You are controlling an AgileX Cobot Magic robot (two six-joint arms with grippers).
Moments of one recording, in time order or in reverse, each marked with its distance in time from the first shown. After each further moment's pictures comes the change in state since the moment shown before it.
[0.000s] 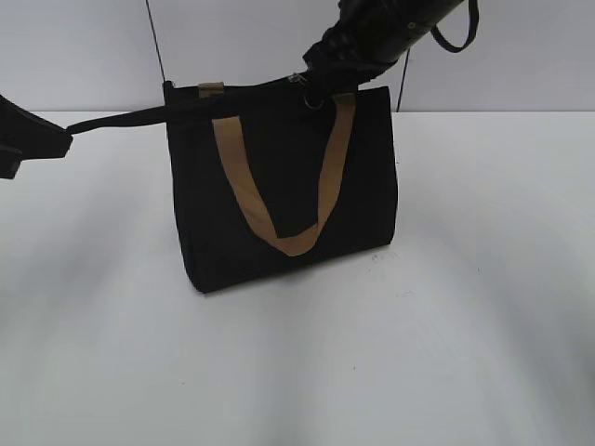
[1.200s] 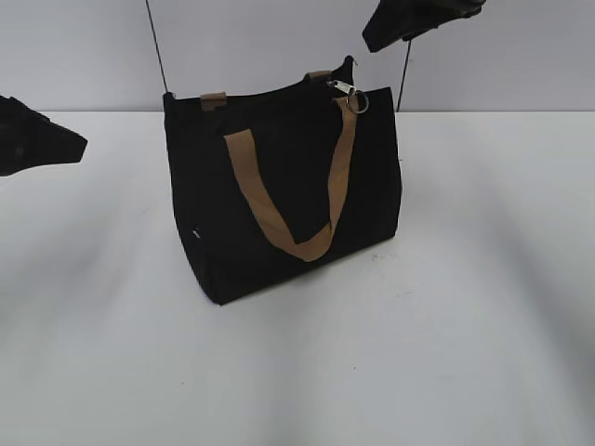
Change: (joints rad) left arm 0.003 0.000 -0.001 -0.031 -0.006 -0.054; right arm -0.150 -0.121 -0.001 -0.017 0.091 0.027
